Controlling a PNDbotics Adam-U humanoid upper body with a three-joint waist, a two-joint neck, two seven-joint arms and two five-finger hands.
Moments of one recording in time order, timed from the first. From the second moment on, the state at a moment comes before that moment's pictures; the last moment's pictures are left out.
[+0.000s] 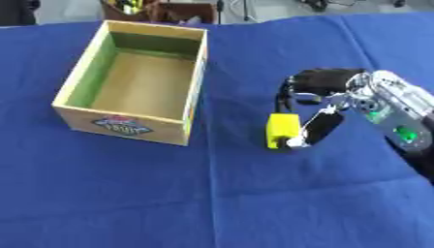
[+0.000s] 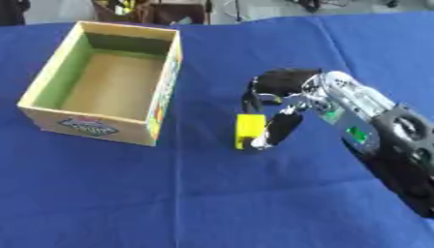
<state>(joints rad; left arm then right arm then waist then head) -0.31 0.21 0.13 -1.98 0.10 -0.29 0.22 -0.75 -0.71 0.47 -1.54 0.78 -0.15 0.64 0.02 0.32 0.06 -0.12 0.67</state>
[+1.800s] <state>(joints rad) -0.30 0.21 0.13 -1.98 0.11 -0.29 0.21 -0.85 -0.77 0.41 -1.73 0.64 -0.07 0.51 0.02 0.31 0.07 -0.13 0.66</state>
